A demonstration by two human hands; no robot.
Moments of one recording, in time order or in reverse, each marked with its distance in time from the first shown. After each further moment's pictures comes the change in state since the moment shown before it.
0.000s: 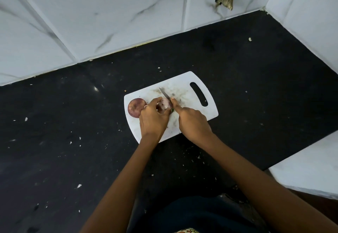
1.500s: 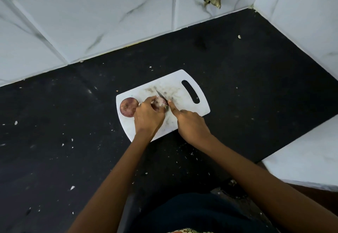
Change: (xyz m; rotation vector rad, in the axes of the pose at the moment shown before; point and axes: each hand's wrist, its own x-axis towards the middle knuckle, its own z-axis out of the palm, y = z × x) left_hand -0.001 0.010 0.004 0.097 -0.036 -0.009; right_hand -0.018 0.015 0.003 -0.083 -0.001 -0.028
